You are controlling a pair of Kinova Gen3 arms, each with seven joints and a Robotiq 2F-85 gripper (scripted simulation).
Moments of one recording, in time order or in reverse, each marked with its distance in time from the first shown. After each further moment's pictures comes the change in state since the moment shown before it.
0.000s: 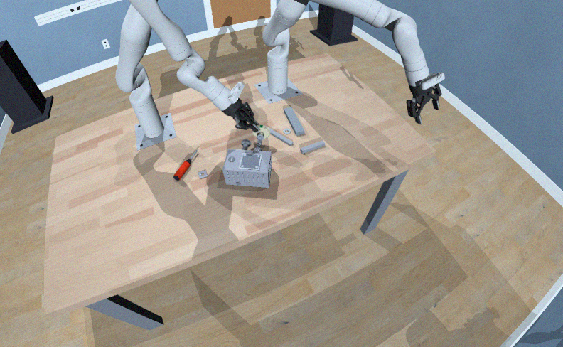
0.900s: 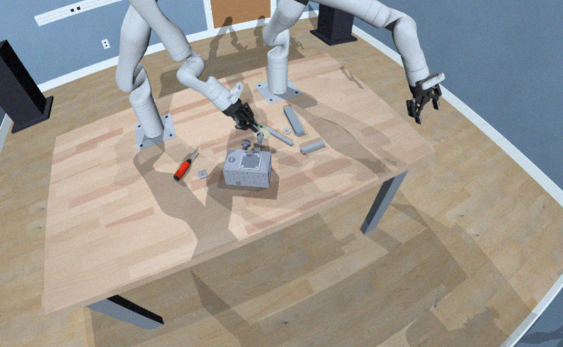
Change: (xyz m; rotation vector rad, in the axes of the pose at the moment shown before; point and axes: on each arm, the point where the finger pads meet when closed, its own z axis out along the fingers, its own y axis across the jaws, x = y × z) left arm 0.000 0.000 0.000 0.000 0.000 0.000; right arm 0.000 0.002 0.000 0.000 0.000 0.000
